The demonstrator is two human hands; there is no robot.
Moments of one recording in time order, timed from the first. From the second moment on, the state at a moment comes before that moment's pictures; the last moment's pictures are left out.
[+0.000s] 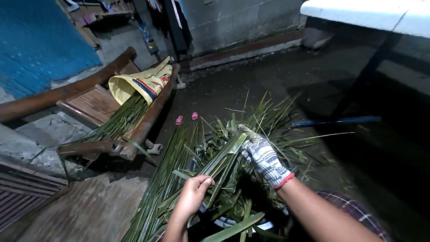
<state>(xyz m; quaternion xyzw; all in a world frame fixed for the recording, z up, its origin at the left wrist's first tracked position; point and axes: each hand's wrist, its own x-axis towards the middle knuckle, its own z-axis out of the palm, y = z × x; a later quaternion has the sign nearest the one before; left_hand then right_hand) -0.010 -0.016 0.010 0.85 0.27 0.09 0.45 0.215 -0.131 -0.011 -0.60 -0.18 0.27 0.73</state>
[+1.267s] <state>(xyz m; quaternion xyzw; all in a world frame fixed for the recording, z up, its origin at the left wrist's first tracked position) 0.015 -0.025 0.004 0.89 0.29 0.04 0.34 0.229 -0.115 -0.019 -0.81 -0.21 0.13 0.53</state>
